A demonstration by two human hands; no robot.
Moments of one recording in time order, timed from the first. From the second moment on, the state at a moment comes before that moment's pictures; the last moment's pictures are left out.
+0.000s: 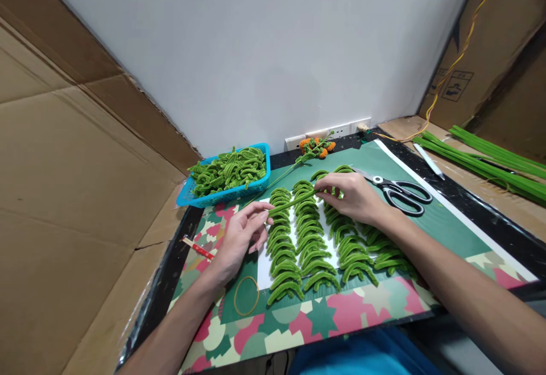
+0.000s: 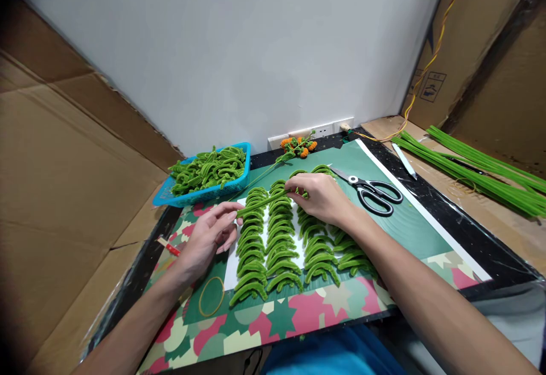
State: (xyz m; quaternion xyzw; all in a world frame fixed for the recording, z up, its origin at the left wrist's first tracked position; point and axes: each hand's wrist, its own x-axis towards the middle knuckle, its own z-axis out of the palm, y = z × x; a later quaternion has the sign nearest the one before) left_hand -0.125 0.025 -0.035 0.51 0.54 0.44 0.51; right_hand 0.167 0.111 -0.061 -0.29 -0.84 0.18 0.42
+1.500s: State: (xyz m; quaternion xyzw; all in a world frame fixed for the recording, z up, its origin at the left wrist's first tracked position) left_hand -0.108 0.004 -0.025 0.55 0.44 0.41 0.57; right_hand 0.115 0.070 -0.019 -0.25 -0.66 0.57 0.41
